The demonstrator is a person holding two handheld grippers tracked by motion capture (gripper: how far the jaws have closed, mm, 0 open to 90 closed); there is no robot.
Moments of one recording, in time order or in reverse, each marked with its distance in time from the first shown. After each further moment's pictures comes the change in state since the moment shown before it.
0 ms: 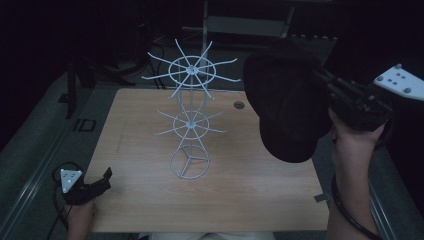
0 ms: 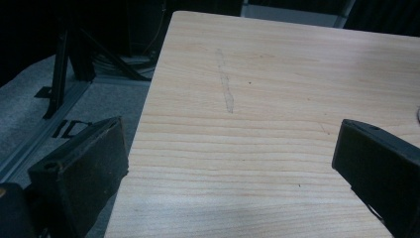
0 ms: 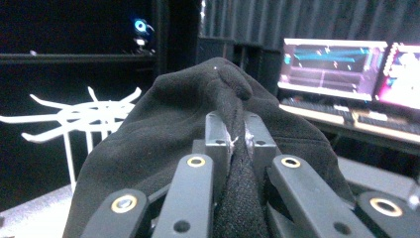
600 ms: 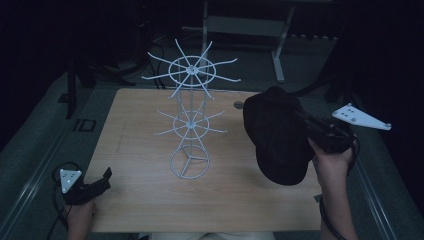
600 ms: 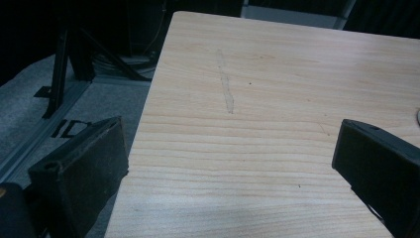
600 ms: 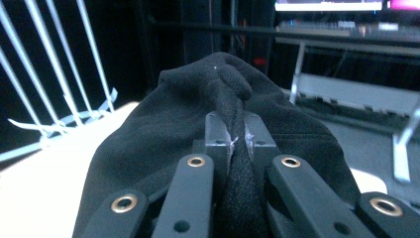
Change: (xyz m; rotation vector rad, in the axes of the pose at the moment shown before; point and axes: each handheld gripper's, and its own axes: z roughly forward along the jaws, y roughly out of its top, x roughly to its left) left arm 0.001 0.000 0.000 -0.002 0.000 -0.005; right arm -0.025 -0.112 0.013 0.221 -0.030 0.105
